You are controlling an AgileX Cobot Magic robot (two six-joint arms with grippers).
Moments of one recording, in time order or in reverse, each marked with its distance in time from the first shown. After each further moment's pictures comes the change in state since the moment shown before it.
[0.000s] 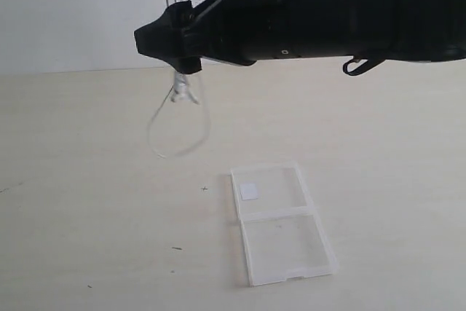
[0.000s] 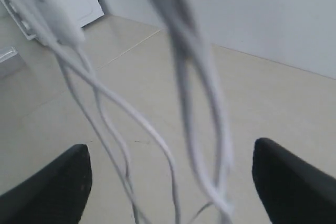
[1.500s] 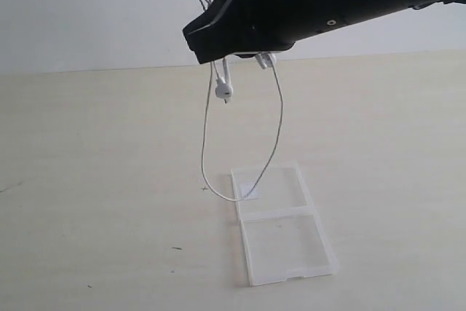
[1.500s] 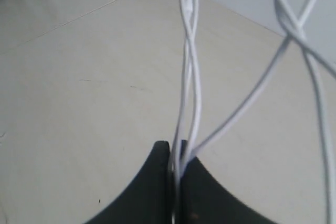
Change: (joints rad) left arm -0.014 -0.009 0.025 0.028 -0.289 -0.069; right arm 0.000 -0.123 -0.086 -0.825 0.122 0.671
